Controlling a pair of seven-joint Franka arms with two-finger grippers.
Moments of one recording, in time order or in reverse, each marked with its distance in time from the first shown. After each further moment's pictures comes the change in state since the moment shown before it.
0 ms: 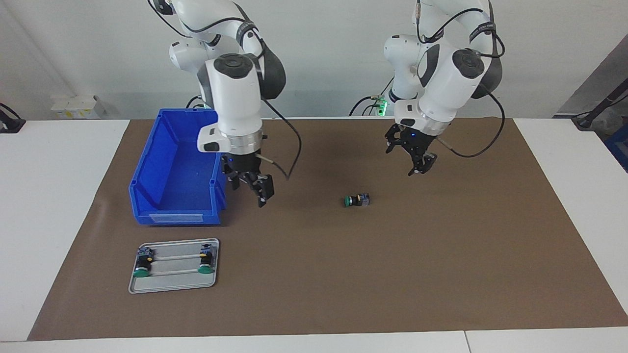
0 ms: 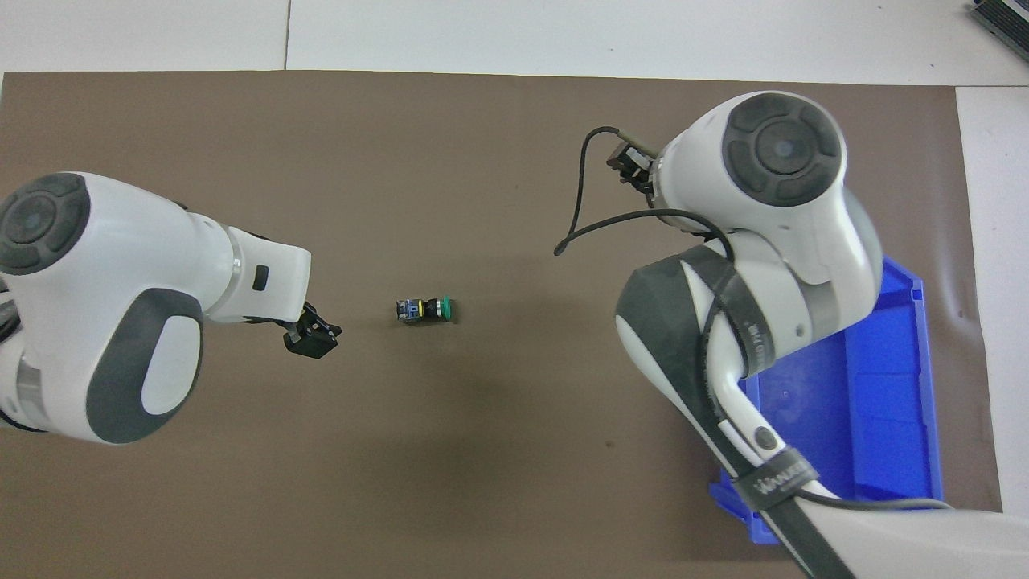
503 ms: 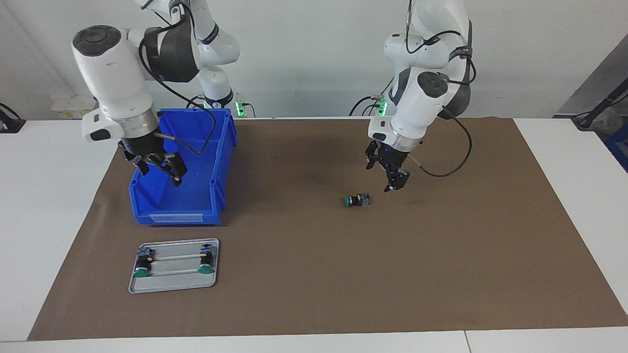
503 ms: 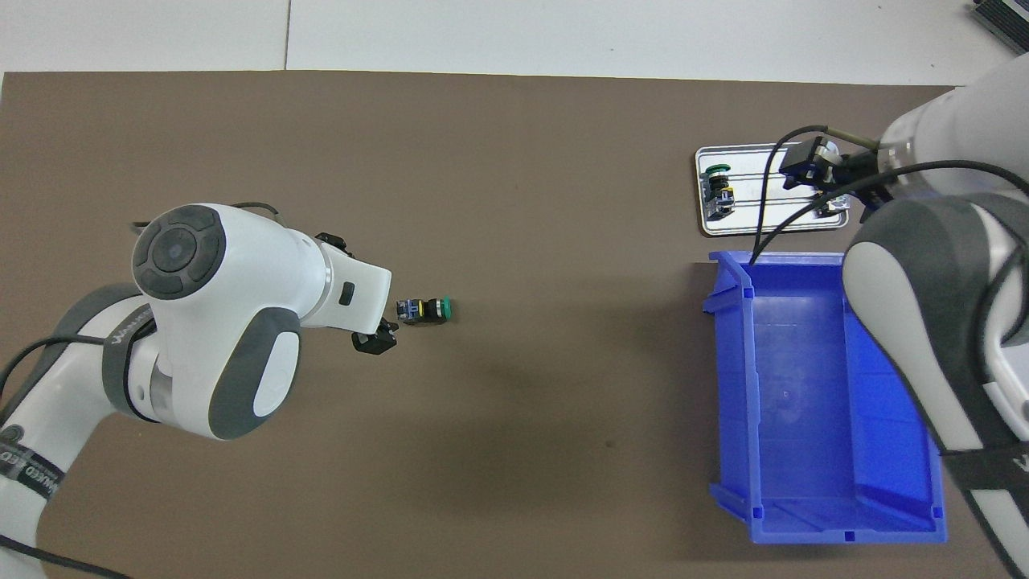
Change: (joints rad) left arm -0.061 0.084 0.004 -0.045 0.000 0.210 0.076; right arm -0.269 -0.125 0.000 -0.022 0.049 -0.192 -0.566
